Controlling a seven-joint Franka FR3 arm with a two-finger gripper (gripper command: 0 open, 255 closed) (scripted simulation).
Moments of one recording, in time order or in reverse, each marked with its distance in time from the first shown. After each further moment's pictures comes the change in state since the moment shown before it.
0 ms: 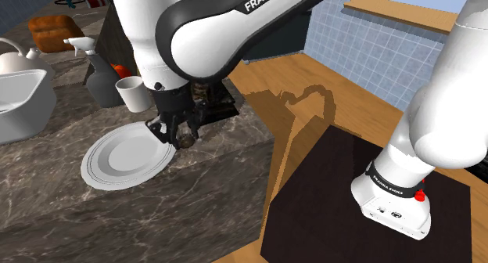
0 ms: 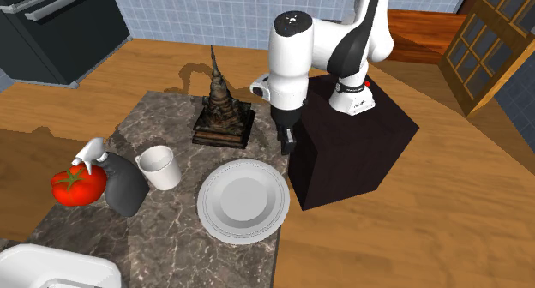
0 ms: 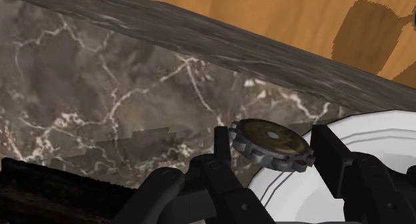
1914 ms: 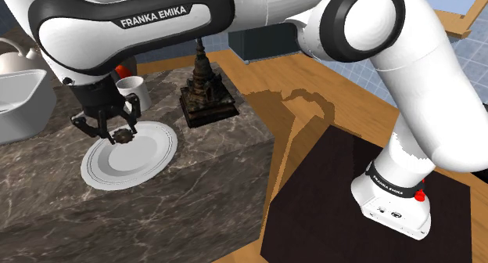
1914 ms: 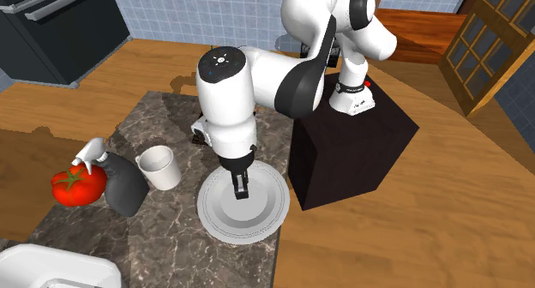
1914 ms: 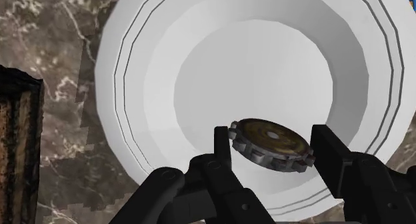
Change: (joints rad) arm 0.258 0.644 -0.087 0.946 -0.256 -0.350 0.055
